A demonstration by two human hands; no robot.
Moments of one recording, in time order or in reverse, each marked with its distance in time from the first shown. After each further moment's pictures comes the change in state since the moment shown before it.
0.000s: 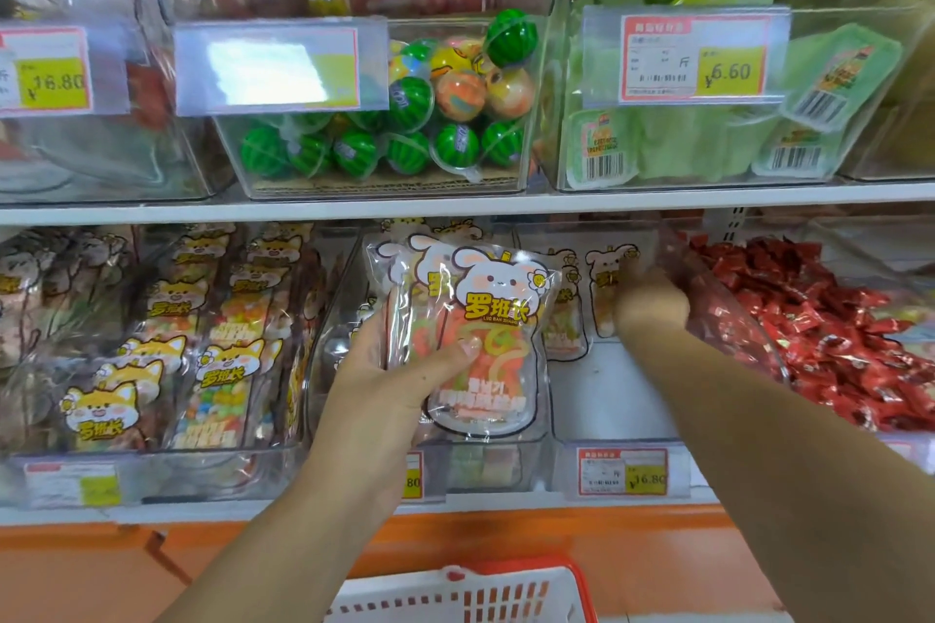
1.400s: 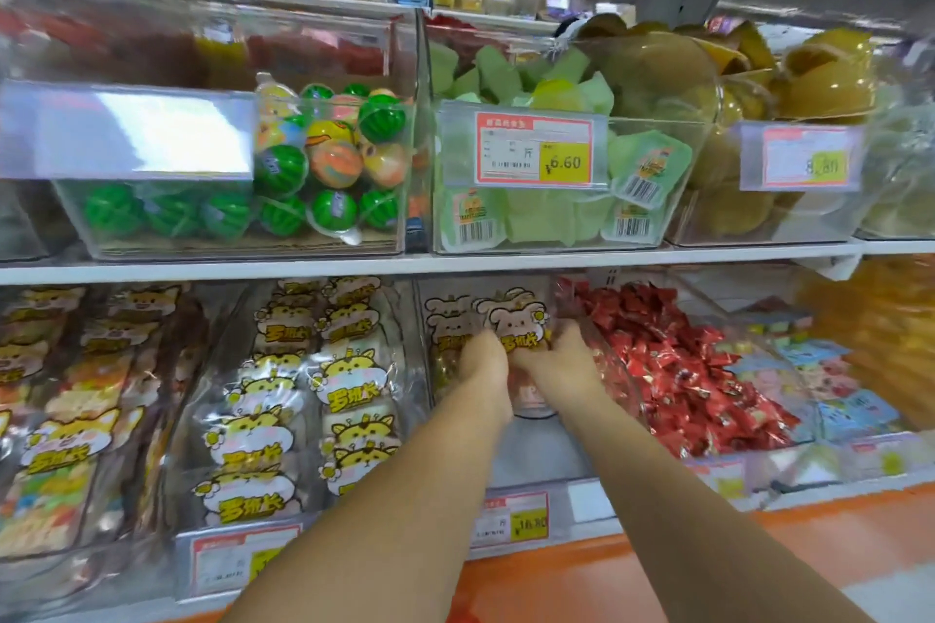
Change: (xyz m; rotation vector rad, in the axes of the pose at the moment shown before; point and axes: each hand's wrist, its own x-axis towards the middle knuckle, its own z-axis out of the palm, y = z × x) left_hand 0.135 -0.082 0.179 -0.070 0.025 -0.508; right_hand -0.055 0.025 -0.051 0.761 -0.156 0.148
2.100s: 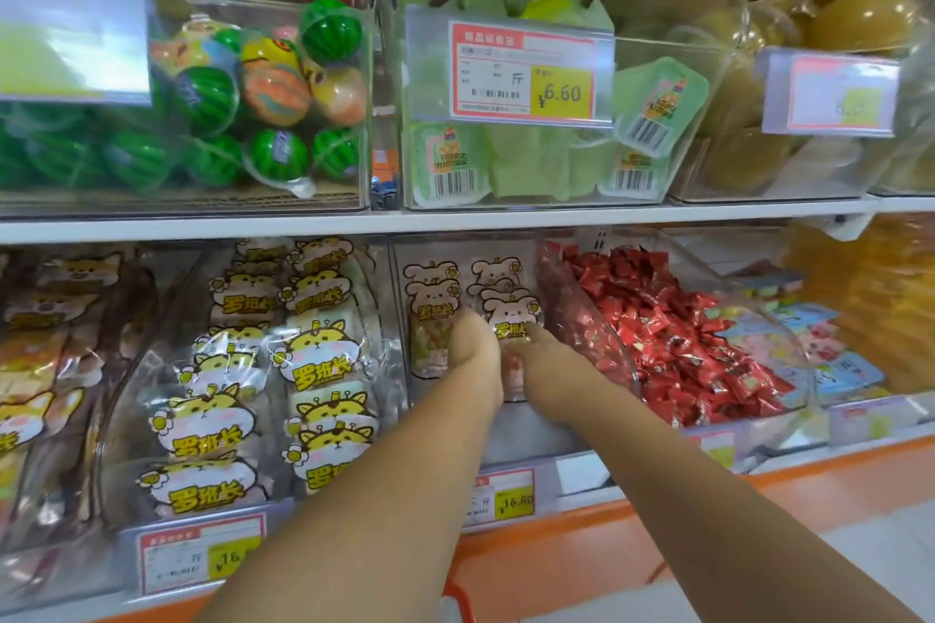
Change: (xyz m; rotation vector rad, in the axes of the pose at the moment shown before) left_hand 0.001 -0.008 0.009 -0.108 0.062 -0.023; right_hand -0.006 0.015 -0.010 -0.979 -0.410 -0.248
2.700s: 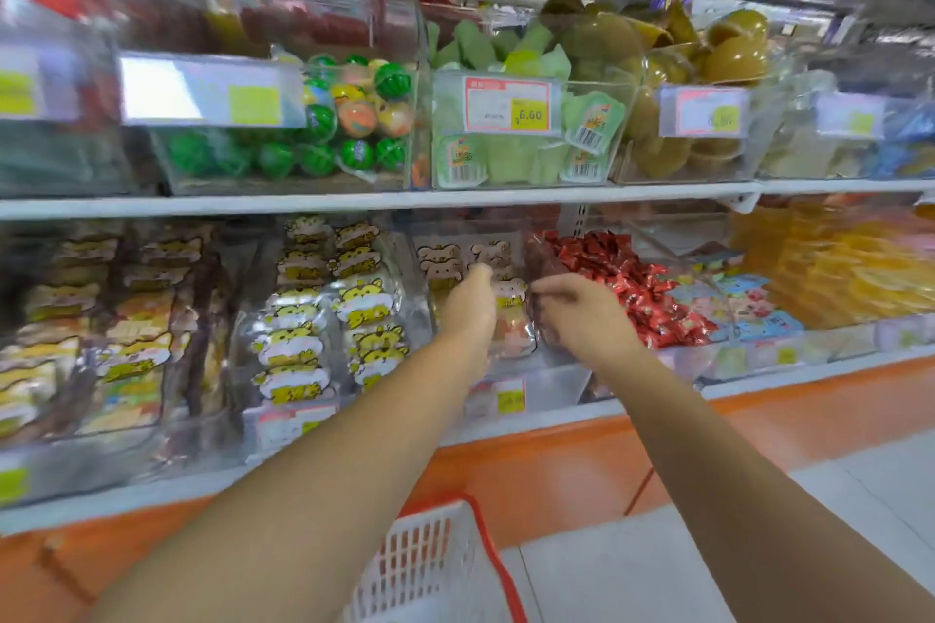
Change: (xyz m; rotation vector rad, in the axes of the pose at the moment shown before) left_hand -0.126 0.014 -0.056 0.155 -0.232 0.226; right_hand -0.122 -0.021 -0.027 0.844 0.477 0.066
